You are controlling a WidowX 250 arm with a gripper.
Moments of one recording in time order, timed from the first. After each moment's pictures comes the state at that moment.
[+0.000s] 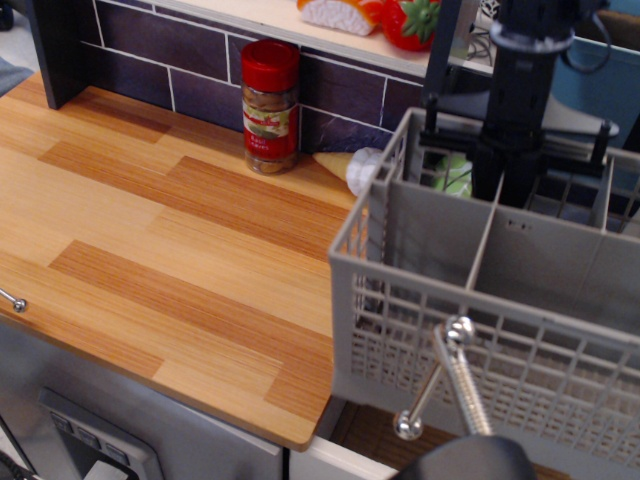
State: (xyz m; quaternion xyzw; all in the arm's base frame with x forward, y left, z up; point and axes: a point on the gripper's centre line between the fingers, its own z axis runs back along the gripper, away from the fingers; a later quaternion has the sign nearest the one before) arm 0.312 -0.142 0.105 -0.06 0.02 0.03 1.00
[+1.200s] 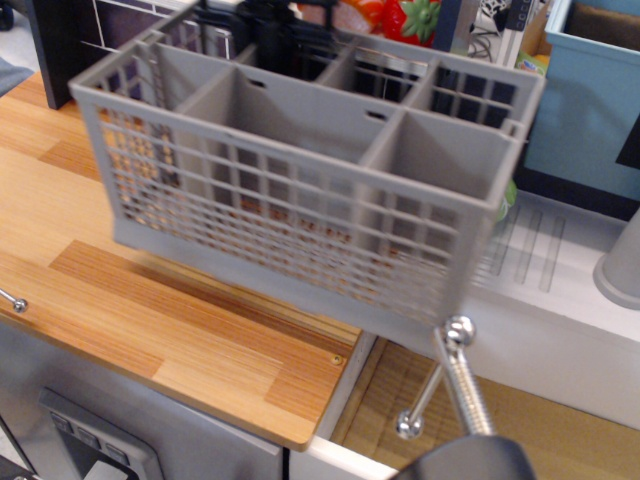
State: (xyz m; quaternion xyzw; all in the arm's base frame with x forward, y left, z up) arm 0.347 0.047 0.113 -0.05 0.05 0.01 1.00
